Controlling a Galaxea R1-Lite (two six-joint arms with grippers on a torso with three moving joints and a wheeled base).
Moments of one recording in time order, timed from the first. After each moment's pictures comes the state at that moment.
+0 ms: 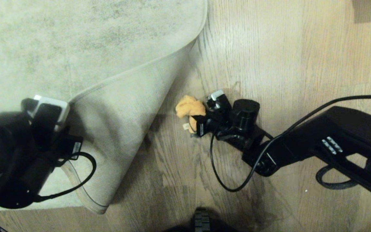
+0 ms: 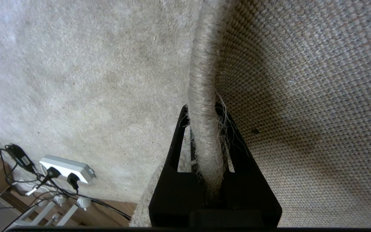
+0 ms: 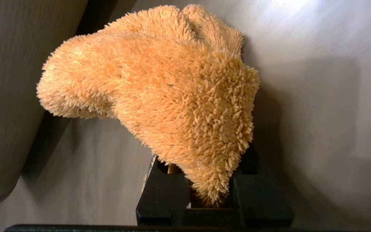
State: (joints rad) left arm -0.27 1.45 -0.43 -0.85 0.61 0.34; right arm 0.56 2.27 -1.27 -1.07 0.11 -0.11
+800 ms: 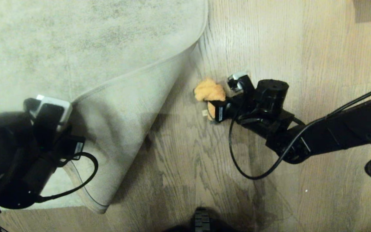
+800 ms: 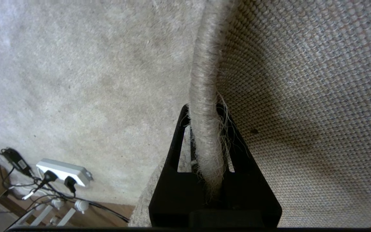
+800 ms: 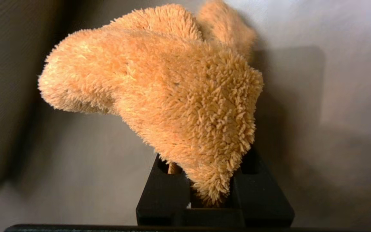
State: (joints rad) left arm -0.29 1.45 -0.43 -0.85 0.61 0.34; right arm 0.55 2.07 -1.18 -0.93 0.09 -0.11
